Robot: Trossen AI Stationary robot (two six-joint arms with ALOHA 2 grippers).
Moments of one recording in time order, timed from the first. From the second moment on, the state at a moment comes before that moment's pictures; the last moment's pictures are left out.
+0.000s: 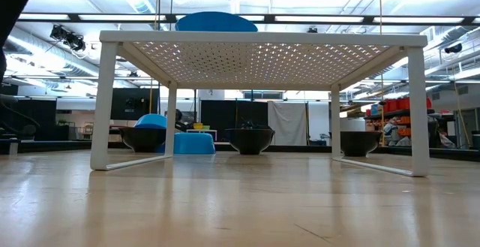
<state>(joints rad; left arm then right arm) -0.23 2.10 2.35 -1.53 -0.16 -0.46 -0.08 0.92 1.19 -0.23 -0.01 -0.10</state>
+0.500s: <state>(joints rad) -0.22 1.94 2.30 -1.57 -0.49 -0.32 -0.08 0.92 1.19 -0.23 -0.01 -0.10</state>
